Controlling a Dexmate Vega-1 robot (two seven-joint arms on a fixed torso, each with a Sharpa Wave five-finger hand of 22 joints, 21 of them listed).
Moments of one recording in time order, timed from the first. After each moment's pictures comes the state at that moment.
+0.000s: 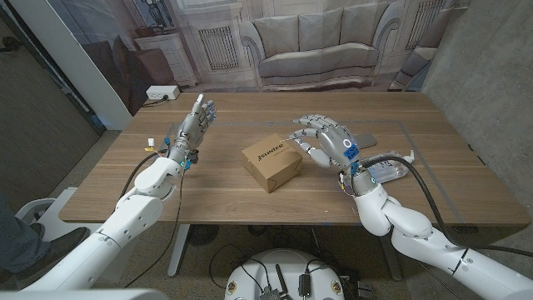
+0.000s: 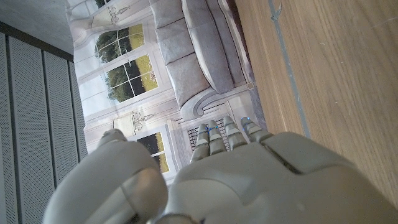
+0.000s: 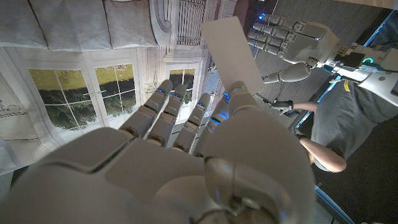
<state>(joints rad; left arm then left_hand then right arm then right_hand) 1.11 0.67 0.22 -1.68 -0.74 -0.25 0.03 0.53 0.09 -0.05 0.09 0.31 0.12 0.01 0.20 0.19 0.10 -0.07 0.20 0.19 -0.01 -0.03 0.19 0.18 -0.09 -0.03 0.20 0.18 -1.12 -0.82 -0.59 -1.95 -0.86 0.02 -0.78 0.89 0.13 0.24 -0.10 0.19 0.98 -0.23 0.34 0.22 0.59 -0.22 0.26 0.20 0.55 -0.05 0.20 0.20 0.47 -0.05 0.23 0.20</state>
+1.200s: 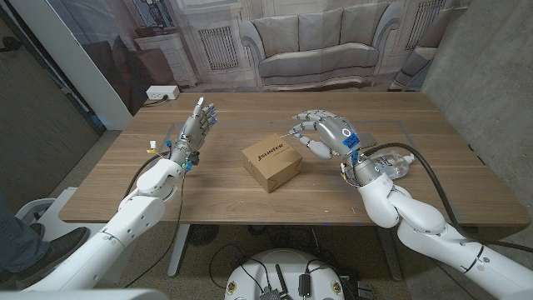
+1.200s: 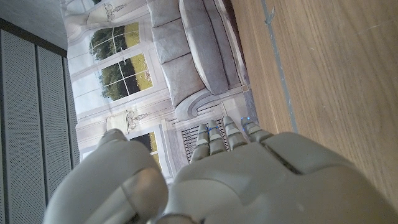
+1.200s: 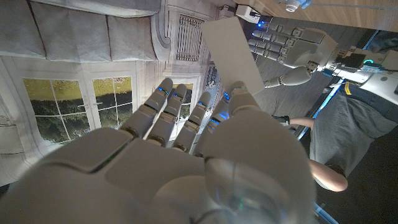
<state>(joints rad) 1.09 0.65 0.24 -1.63 -0.76 -0.26 0.00 0.53 0.09 -0.06 0.08 0.31 0.12 0.01 0.20 0.19 0.10 -0.07 0.20 0.19 -0.01 -0.03 0.19 0.18 -0.09 -0.03 0.20 0.18 -1.17 -0.85 -0.50 -2.09 -0.84 -0.03 -0.55 0.89 0.13 0.24 -0.10 0.19 0.97 -0.23 0.34 0.21 0.61 -0.21 0.26 0.20 0.56 -0.05 0.20 0.20 0.48 -0.05 0.24 0.20</state>
